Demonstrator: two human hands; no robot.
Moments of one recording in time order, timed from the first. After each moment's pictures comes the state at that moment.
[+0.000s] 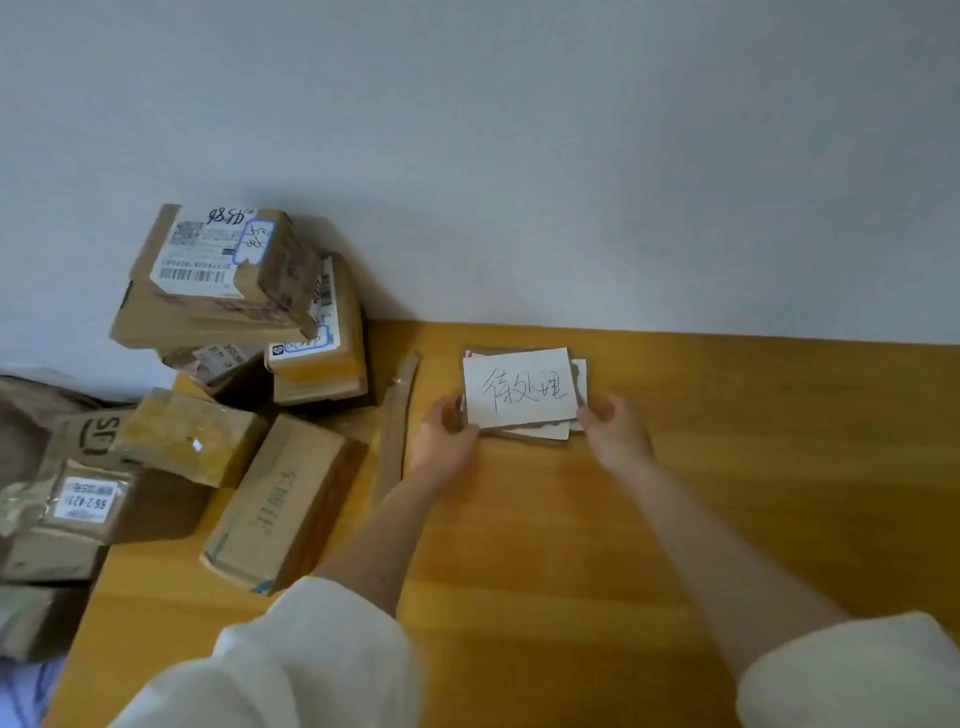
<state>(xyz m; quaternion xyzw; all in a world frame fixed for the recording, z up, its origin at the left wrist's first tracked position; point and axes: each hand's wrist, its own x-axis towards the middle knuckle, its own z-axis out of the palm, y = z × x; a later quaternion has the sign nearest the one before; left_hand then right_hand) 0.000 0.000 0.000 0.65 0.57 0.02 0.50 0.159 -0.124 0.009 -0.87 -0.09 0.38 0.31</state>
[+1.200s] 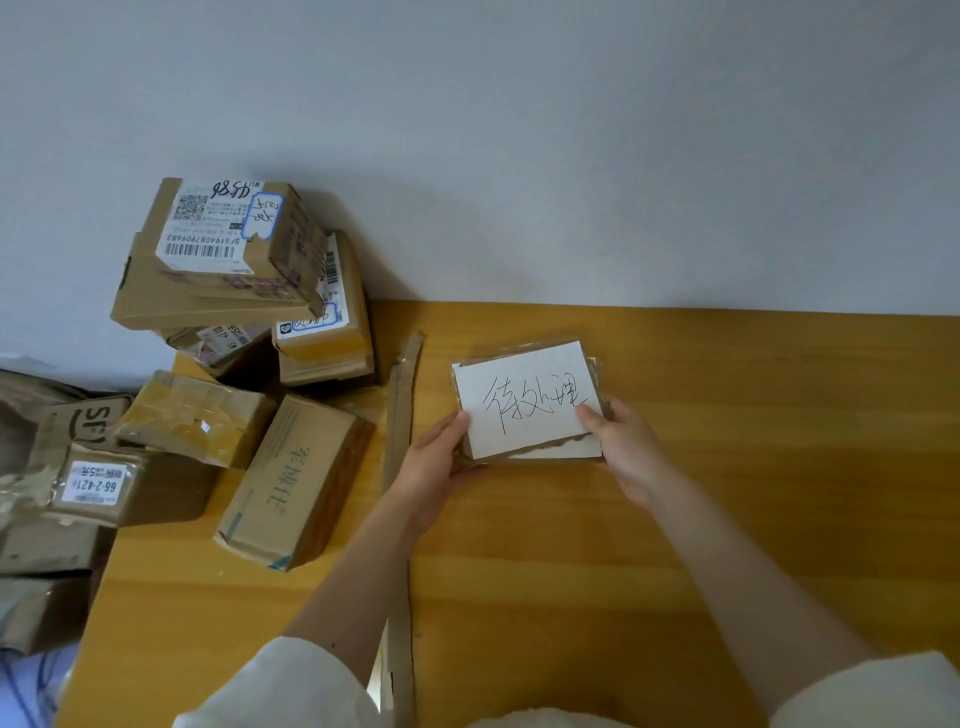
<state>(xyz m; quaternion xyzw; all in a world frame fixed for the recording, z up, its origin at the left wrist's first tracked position) -0.051 -0.016 0.015 0.39 0.50 0.05 0.77 0.124 -0.146 0.019 -0.74 -0.02 0.46 0.49</state>
